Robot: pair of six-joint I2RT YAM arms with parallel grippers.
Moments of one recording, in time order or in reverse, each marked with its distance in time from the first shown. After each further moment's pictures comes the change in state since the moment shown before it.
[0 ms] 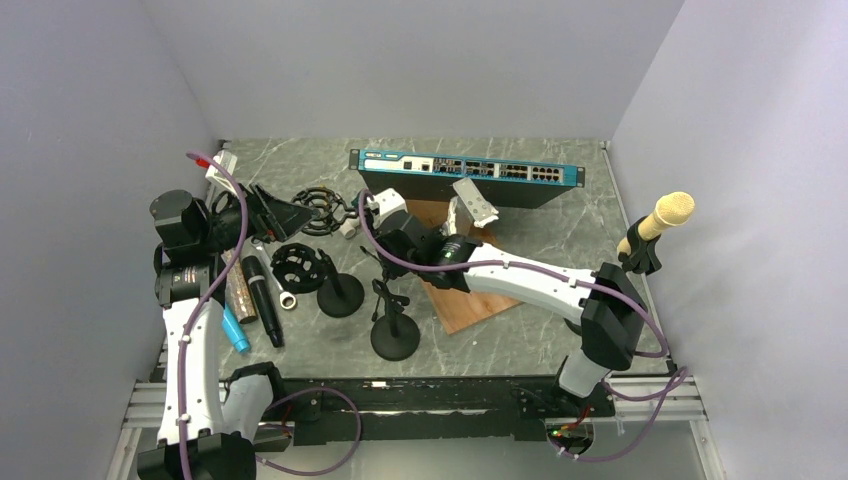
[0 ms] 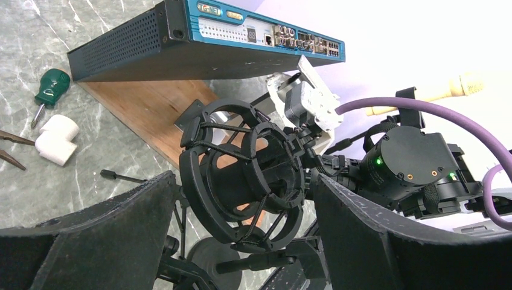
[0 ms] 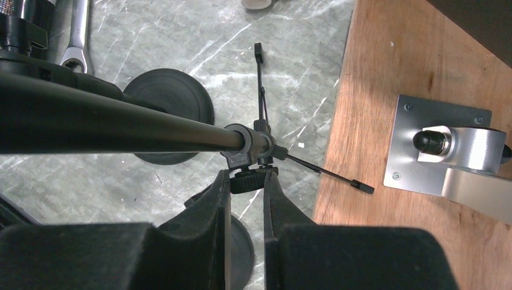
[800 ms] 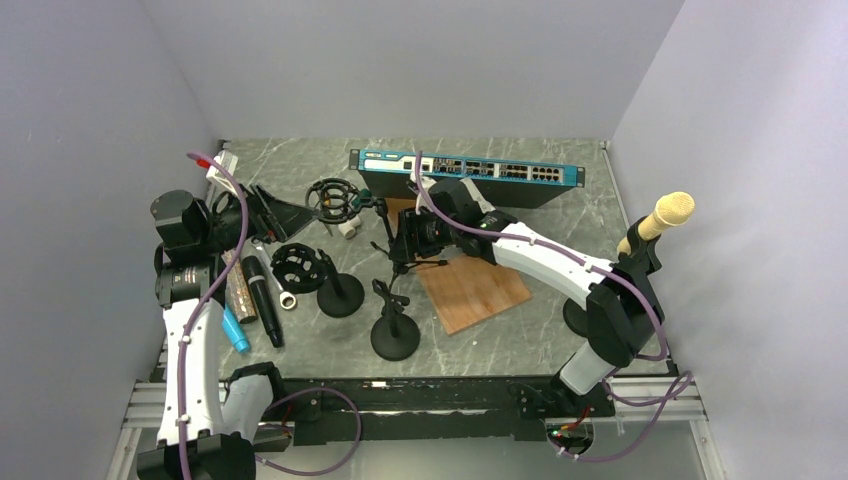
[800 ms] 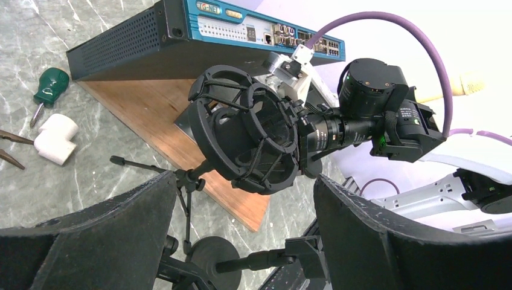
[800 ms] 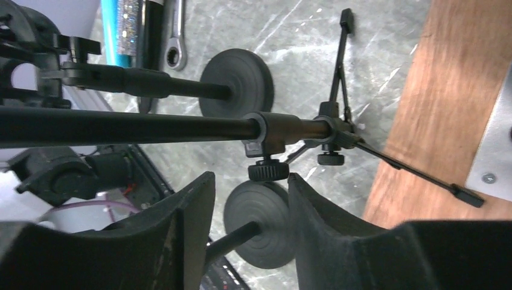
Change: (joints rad) left arm -0.004 -0.001 0.000 -0.004 -0.003 0.001; right arm -0.293 -0.040 -0.095 0.072 -0.622 0.171
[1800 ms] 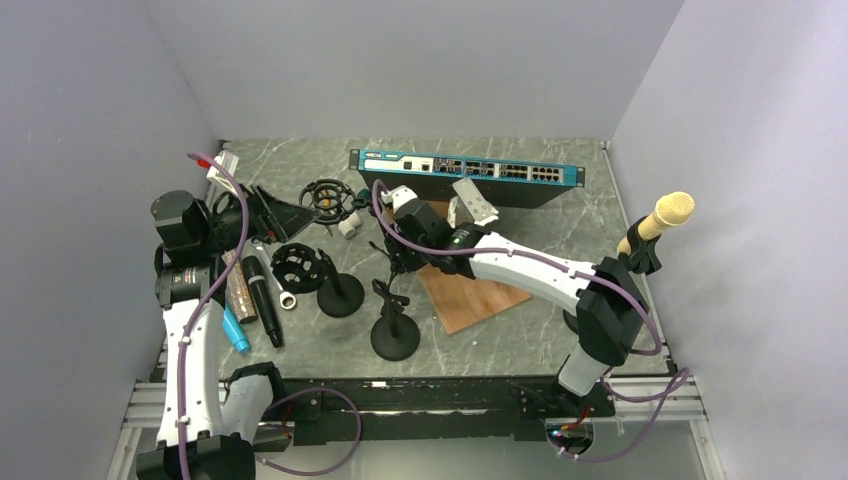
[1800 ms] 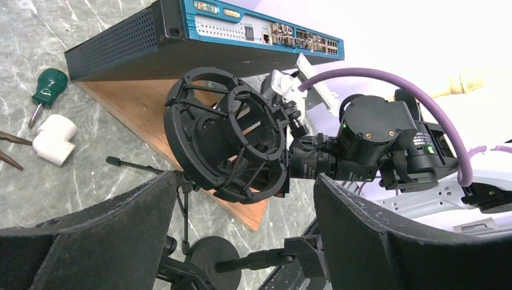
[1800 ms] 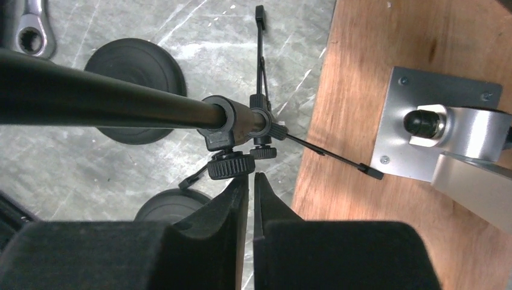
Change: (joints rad) left arm -0.004 -0.005 0.000 -0.002 -0.001 0.002; right arm 0.192 0.053 0.079 -0.131 0.490 -0.195
